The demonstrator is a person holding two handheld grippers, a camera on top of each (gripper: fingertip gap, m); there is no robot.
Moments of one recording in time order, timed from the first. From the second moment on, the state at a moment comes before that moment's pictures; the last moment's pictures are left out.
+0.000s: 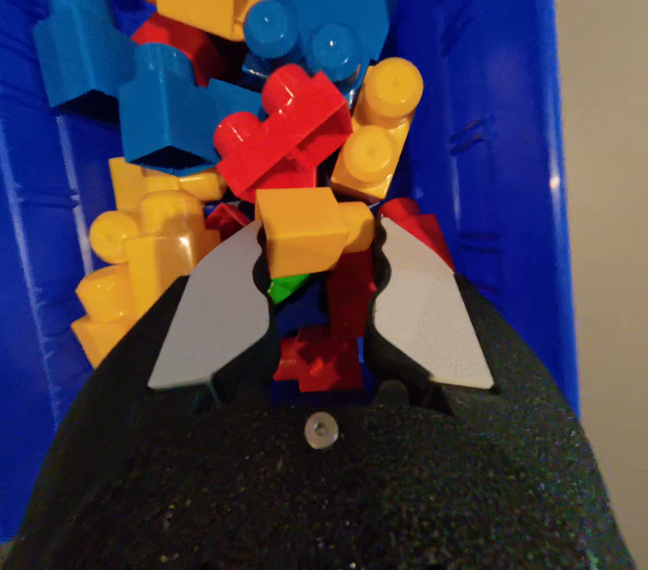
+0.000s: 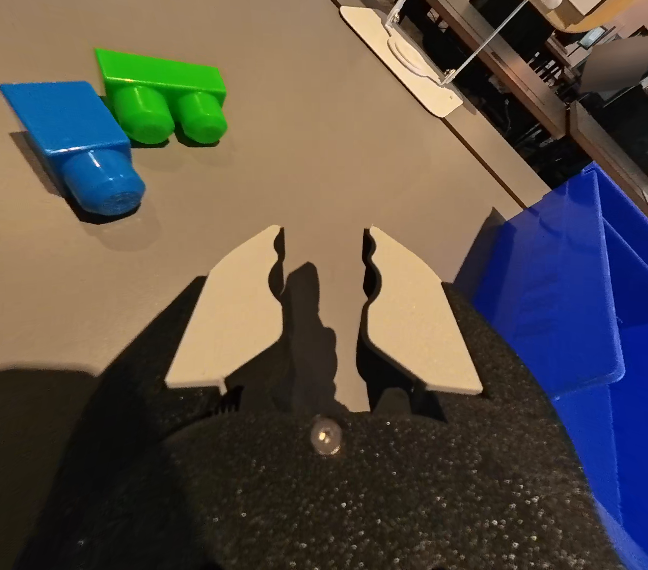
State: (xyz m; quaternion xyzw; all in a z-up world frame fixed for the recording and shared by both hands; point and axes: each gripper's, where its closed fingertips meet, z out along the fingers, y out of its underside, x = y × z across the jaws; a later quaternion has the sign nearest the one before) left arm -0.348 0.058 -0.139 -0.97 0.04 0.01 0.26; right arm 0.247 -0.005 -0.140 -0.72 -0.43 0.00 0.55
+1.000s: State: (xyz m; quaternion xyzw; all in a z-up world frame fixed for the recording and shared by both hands) left arm 0.085 0.034 -0.123 -0.73 0.31 -0.57 0.22; right arm 0.102 0.057 -0.117 -0.49 -0.65 0.09 0.58
